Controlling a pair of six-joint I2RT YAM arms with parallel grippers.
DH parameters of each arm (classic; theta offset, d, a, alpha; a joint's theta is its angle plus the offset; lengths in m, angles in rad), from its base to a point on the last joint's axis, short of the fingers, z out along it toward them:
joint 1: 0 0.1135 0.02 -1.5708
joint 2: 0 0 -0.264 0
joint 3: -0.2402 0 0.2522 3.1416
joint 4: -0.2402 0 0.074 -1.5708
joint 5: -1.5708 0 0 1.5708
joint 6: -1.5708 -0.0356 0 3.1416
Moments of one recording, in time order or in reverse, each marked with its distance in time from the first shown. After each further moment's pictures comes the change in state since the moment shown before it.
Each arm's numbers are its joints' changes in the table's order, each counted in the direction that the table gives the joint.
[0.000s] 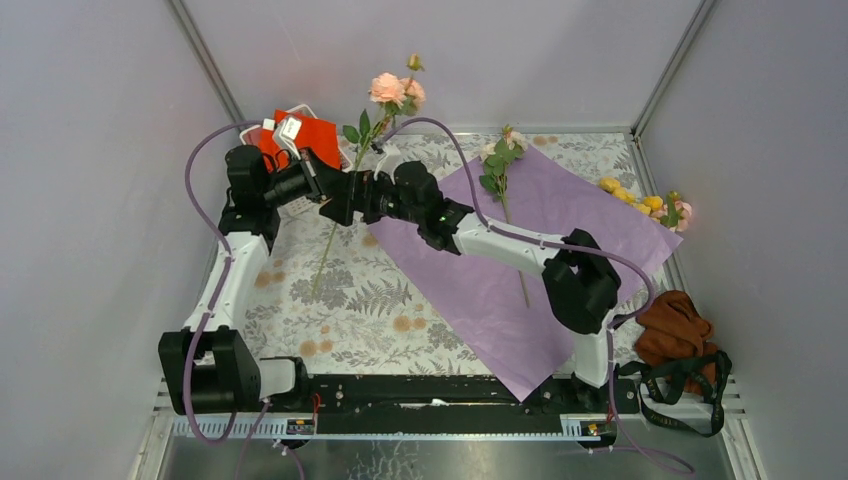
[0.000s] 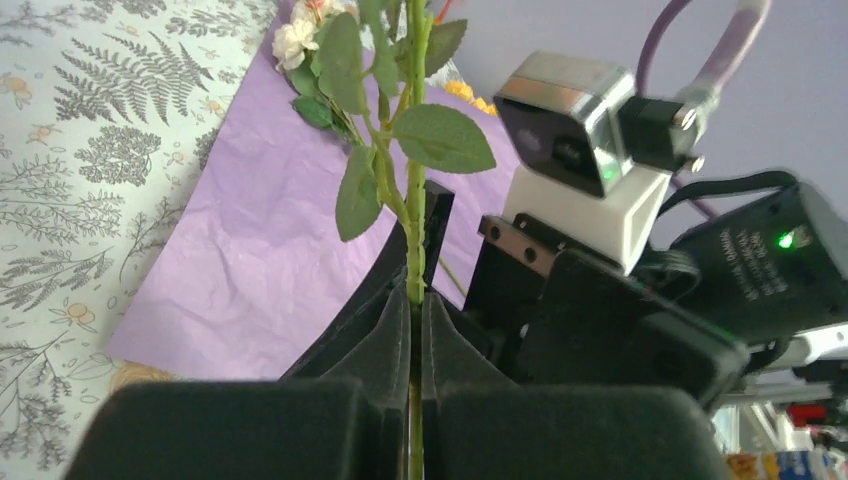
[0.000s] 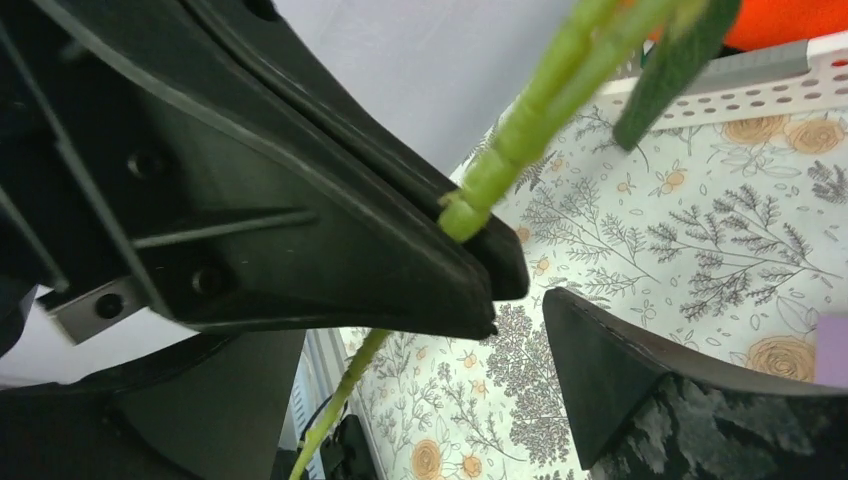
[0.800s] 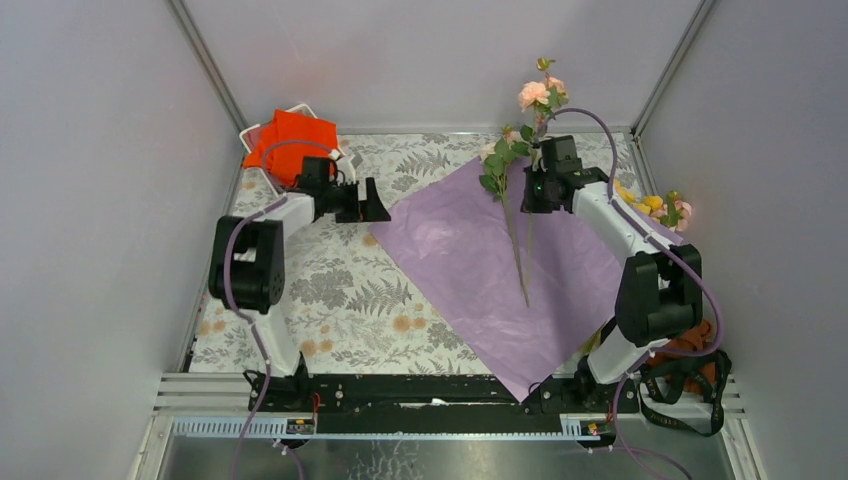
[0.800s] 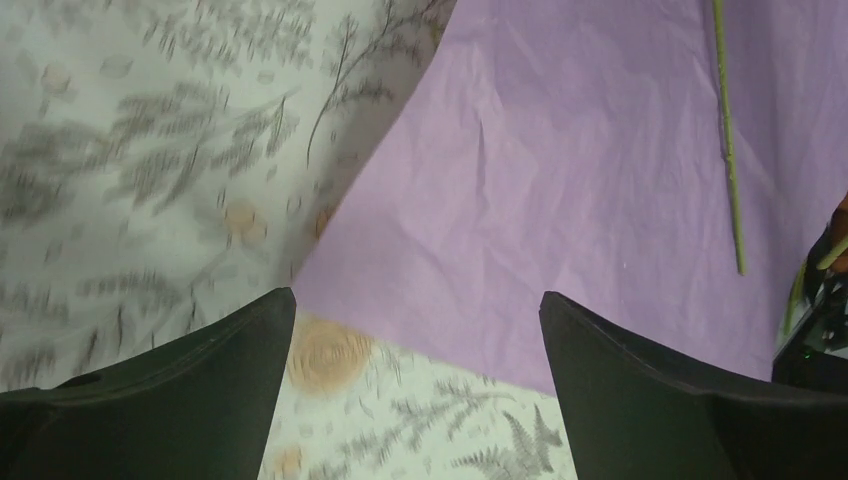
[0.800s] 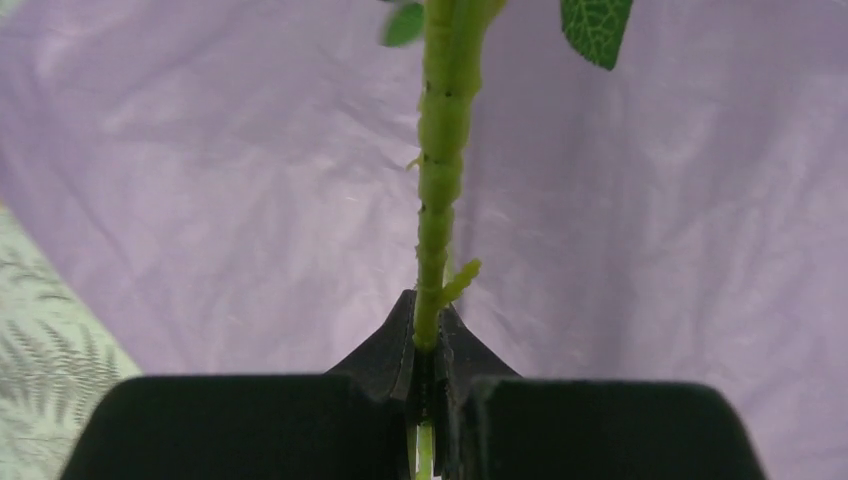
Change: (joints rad) left arm -0.120 0.534 -0.082 -0.193 0.323 -0.356; right arm -0.643 -0.283 0.229 -0.827 -0.189 0.446
